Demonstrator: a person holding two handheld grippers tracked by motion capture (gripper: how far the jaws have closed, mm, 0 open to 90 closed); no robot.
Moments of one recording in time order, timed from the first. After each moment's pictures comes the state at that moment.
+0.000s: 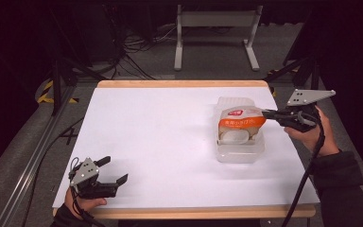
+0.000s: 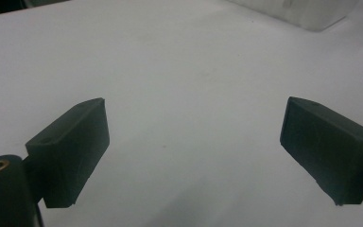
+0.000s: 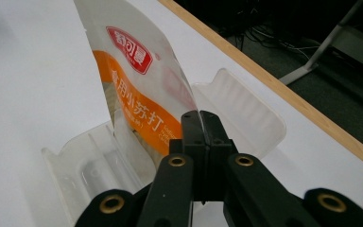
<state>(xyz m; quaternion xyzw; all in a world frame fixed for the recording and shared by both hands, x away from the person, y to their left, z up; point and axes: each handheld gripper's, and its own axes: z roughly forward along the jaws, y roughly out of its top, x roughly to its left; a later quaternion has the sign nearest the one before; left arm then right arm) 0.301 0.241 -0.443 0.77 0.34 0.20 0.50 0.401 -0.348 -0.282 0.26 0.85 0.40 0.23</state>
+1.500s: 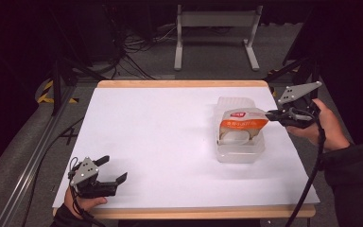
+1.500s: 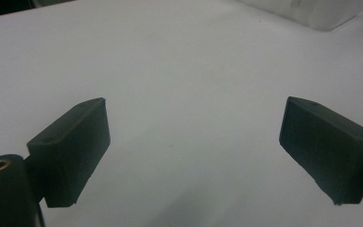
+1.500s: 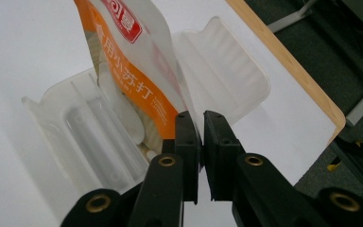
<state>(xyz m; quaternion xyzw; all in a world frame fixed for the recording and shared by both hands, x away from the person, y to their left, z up) 0.301 0.241 -0.443 0.78 0.34 0.20 0.49 0.403 -0.331 -0.258 0.27 0.90 0.25 0.23</state>
